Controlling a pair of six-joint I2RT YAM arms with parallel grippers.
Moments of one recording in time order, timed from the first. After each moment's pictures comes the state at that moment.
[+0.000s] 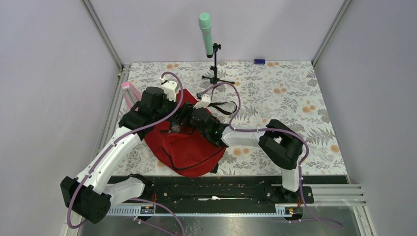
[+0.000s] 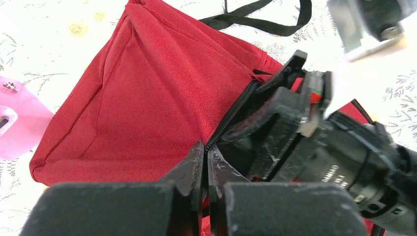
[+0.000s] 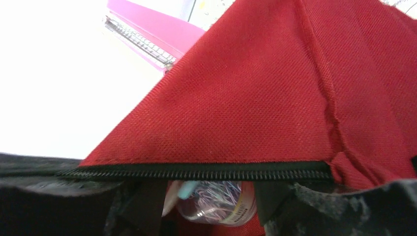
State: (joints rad) left arm -0.44 1.09 1.04 -0.55 0.03 -0.09; right arm 1.04 1.94 1.20 0.50 0.35 0.88
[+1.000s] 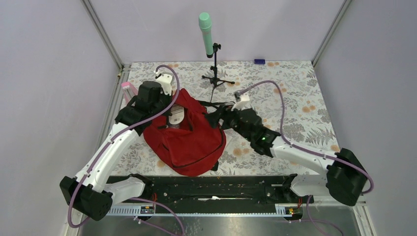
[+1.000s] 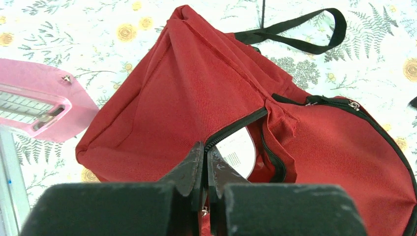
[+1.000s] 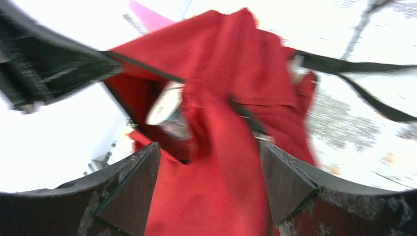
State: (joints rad) left arm -0.42 1.11 1.13 -0.62 -0.07 -0.08; right arm 0.91 1.29 0.76 0.37 0.17 0.65
